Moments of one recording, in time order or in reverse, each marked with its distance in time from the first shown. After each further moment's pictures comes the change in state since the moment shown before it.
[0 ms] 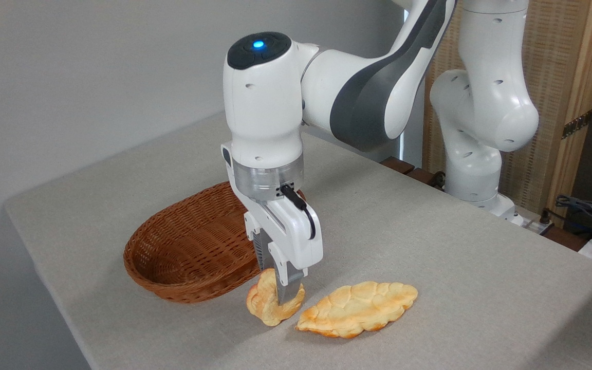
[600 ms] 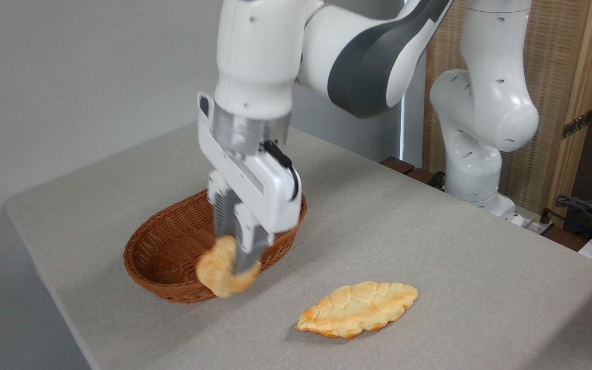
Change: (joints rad) arm -0.001 -0.032 -0.004 0.119 -0.156 0.003 -0.001
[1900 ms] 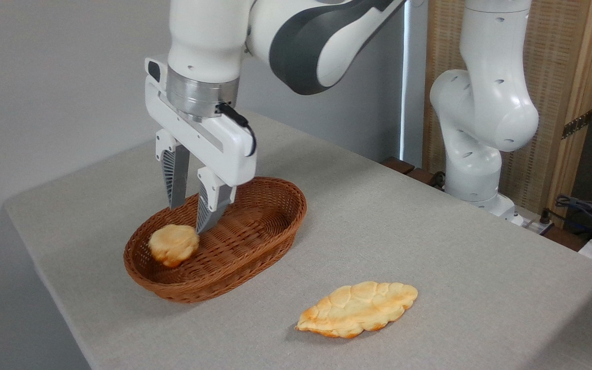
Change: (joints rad) arm 0.001 0.002 -0.144 0.036 -0.037 0.000 -0.352
